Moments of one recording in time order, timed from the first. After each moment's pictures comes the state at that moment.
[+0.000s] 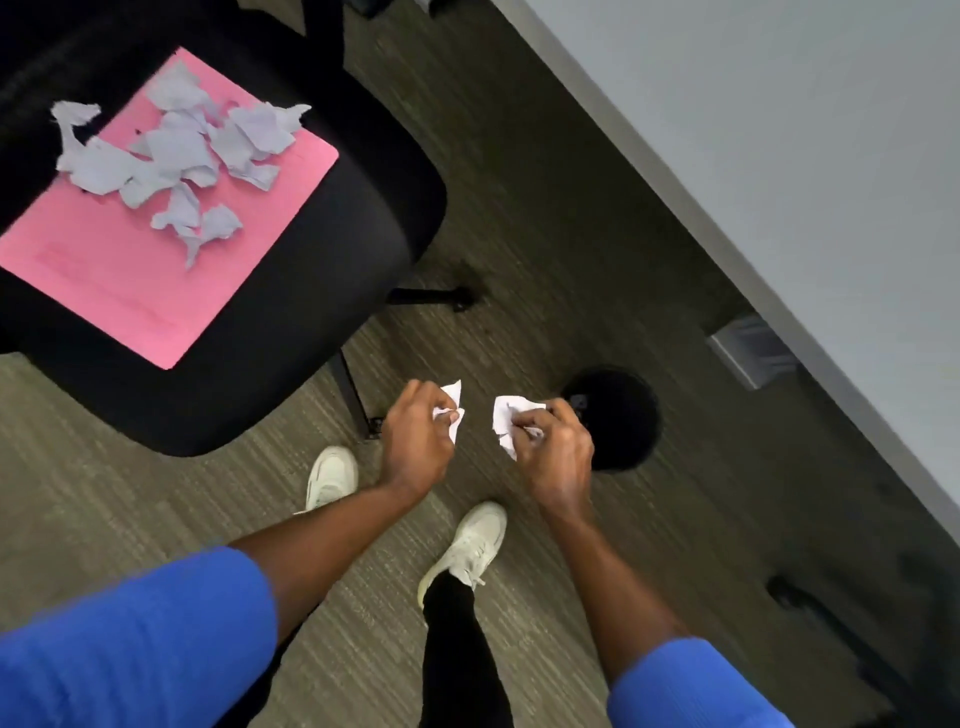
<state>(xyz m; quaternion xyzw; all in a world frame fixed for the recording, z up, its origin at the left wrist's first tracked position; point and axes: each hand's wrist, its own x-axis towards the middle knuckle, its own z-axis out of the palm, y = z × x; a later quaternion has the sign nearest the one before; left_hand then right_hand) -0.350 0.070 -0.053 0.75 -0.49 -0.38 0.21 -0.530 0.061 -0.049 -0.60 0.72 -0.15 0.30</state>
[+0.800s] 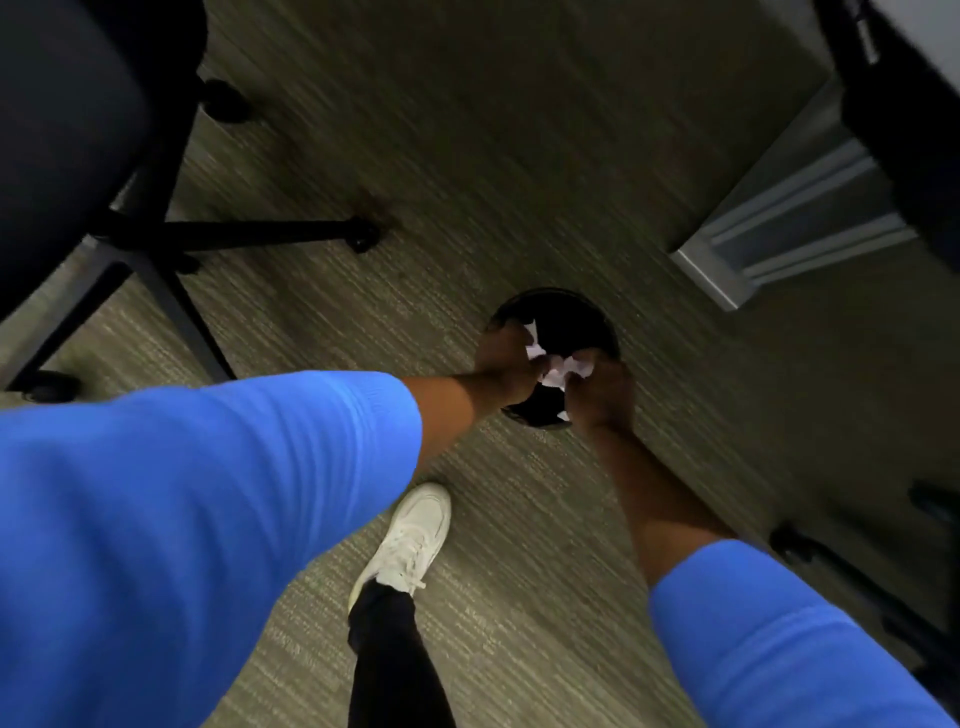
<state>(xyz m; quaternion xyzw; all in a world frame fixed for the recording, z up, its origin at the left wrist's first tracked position) -0.601 0.005 -0.257 0.66 -0.55 -0.51 0.06 -0.735 0.046 -0.240 -0.46 0.83 -0.09 0.31</state>
